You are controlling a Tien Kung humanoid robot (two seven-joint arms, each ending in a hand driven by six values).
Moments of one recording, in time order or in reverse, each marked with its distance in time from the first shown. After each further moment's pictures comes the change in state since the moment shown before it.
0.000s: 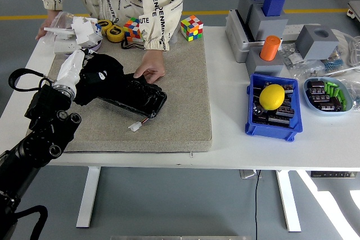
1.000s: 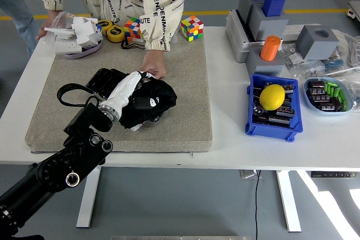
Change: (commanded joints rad) left arm 0.063 0.009 0.390 -0.245 -0.222 -0.020 0.043; right arm -0.002 0.005 0.005 0.000 0.000 0.004 0.006
